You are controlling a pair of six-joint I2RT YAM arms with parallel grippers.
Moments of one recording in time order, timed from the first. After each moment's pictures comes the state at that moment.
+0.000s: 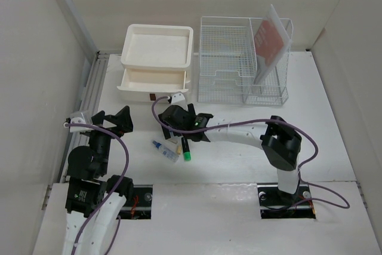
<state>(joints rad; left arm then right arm) -0.23 0.19 0.68 -0.37 -0.23 -0.35 1.11 1.91 1.44 -0.36 0.47 0.55</state>
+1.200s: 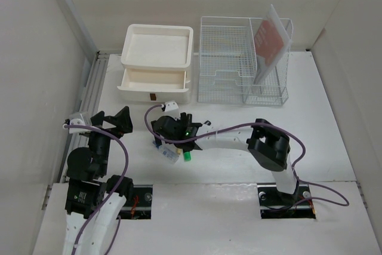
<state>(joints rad) -0.23 0.18 0.68 -0.37 -0.23 -0.35 1.19 2.02 1.46 -0.26 0.52 0.67</state>
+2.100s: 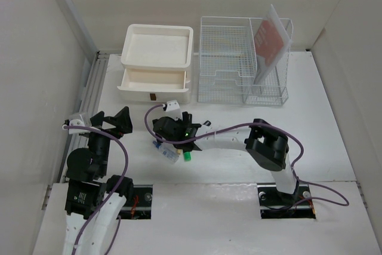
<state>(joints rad) -0.23 0.17 0.68 -0.37 -0.23 -0.35 1.19 2.03 1.46 -0.24 0.61 0.67</state>
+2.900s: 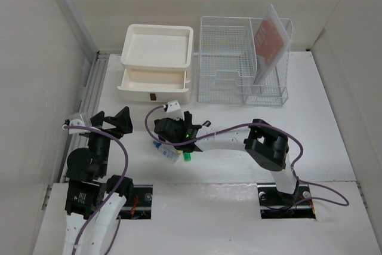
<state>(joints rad) -0.23 0.17 0.68 -0.37 -0.22 -0.35 1.19 2.03 1.43 -0.21 0.68 0.62</state>
